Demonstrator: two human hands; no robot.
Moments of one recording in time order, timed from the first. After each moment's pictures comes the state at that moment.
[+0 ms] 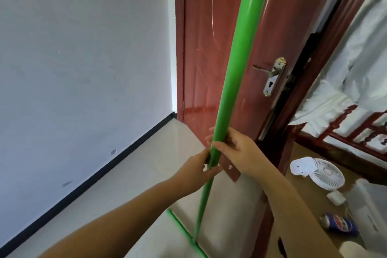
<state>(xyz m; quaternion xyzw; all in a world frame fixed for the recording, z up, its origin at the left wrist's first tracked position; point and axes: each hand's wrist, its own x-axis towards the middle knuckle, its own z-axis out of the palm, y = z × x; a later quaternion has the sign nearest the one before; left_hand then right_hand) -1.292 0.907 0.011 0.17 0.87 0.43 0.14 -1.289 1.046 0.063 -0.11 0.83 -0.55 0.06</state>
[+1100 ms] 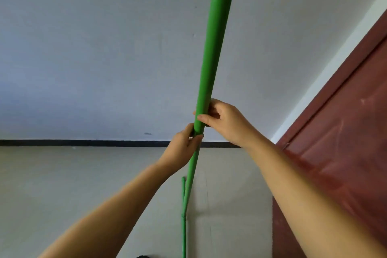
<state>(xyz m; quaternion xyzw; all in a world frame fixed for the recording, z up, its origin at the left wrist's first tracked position) -1.480 0.791 -0.010 -0.30 0.80 0.48 -0.19 -1.600 0.857 0.058 -0.49 0.70 -0.44 0.27</state>
